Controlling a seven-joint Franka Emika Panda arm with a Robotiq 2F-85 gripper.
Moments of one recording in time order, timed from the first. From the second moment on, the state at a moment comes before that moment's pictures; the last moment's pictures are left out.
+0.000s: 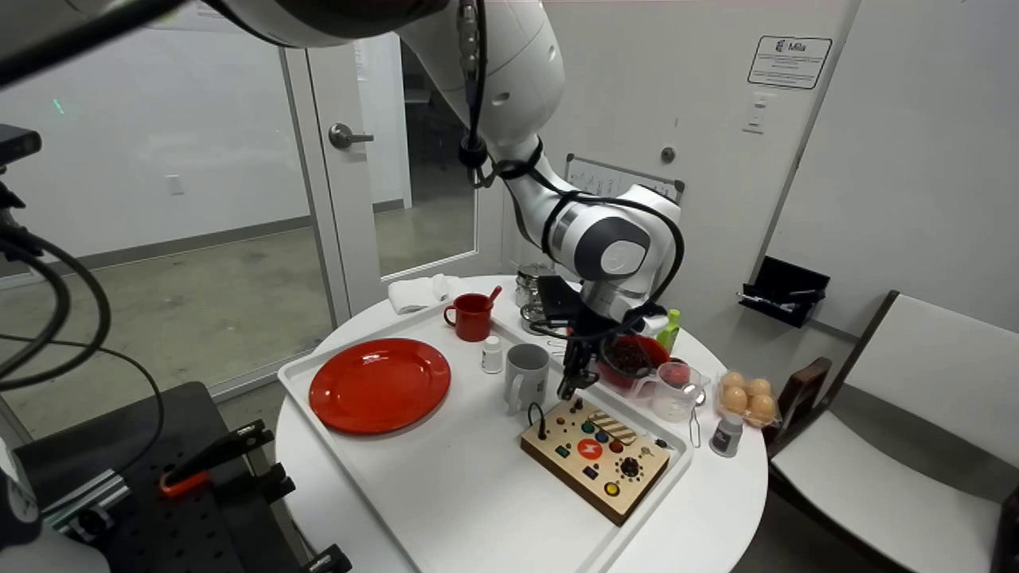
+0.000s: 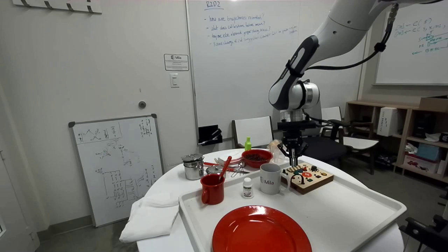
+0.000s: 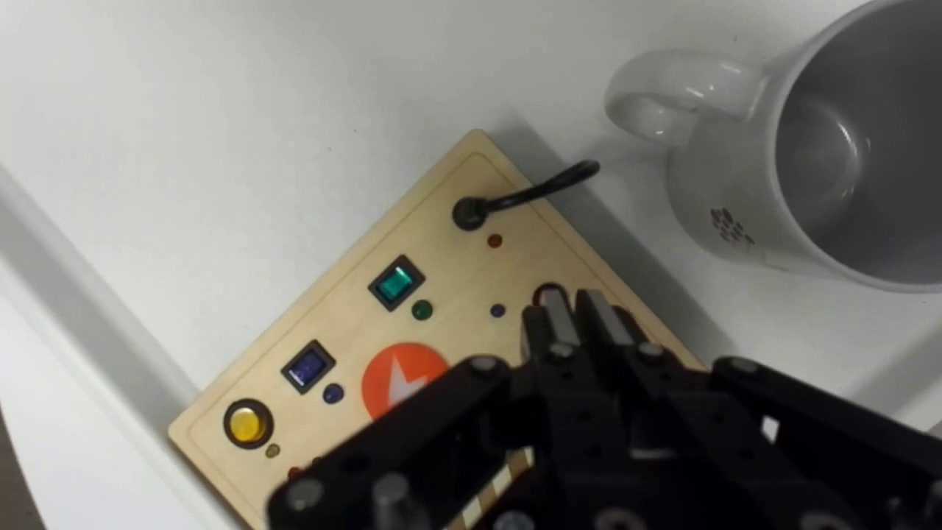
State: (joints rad) arm -0.07 0.95 -0.09 -1.53 0.17 2.21 0.50
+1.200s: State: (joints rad) arm -0.06 1.02 -0.09 -1.50 0.17 2.22 0.50
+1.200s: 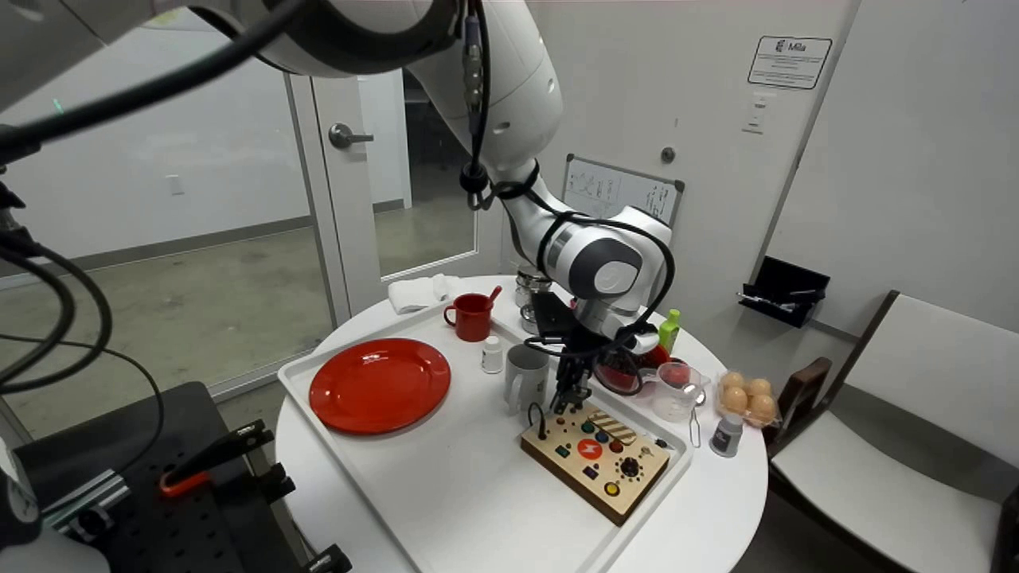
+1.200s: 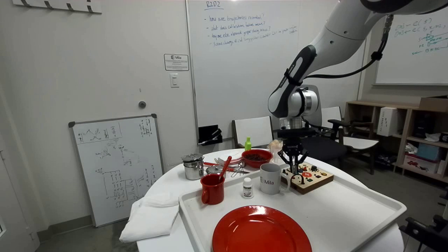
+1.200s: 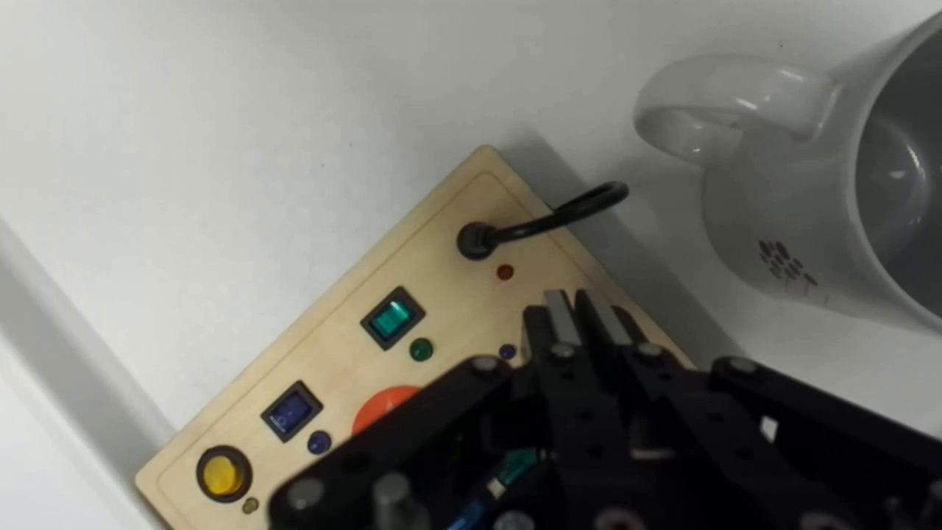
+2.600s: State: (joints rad) arm -0.07 1.11 -0.10 -1.38 0.17 2.18 0.51
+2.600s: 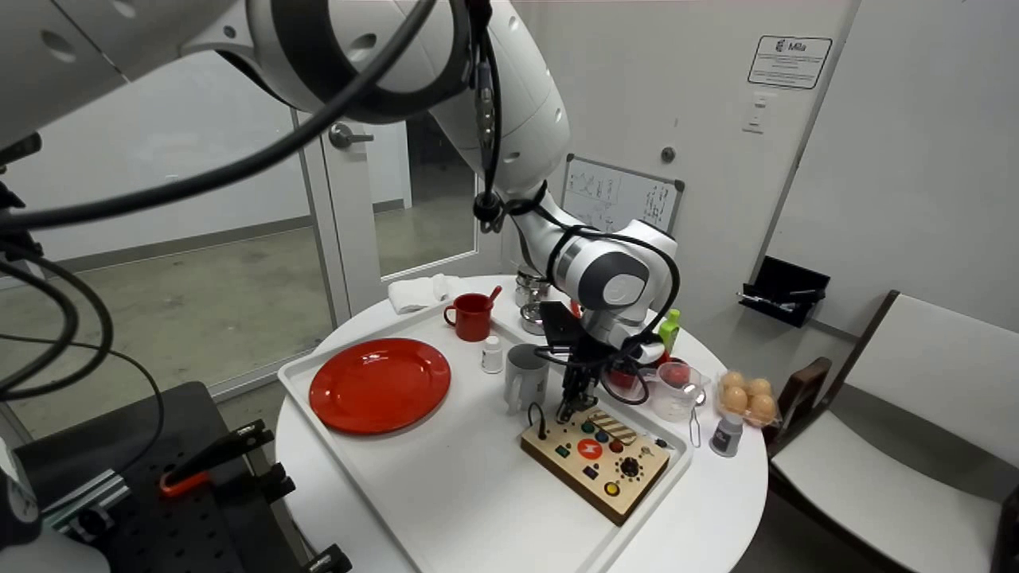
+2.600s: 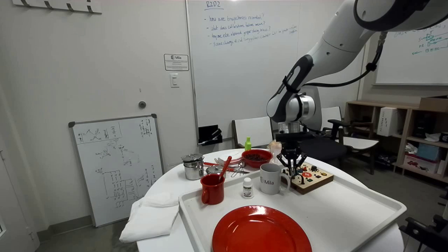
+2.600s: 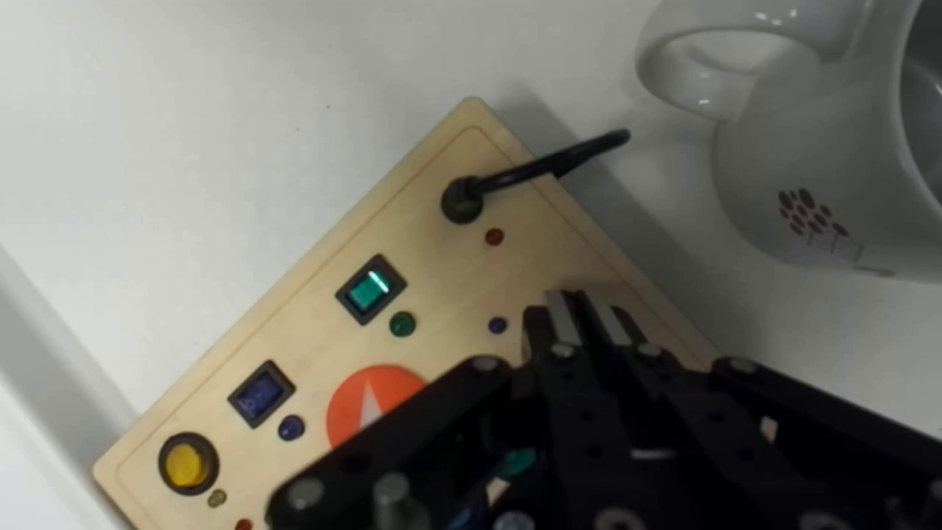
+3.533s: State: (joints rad) arm -0.08 1.15 -0.10 -1.31 0.18 2.11 0.54
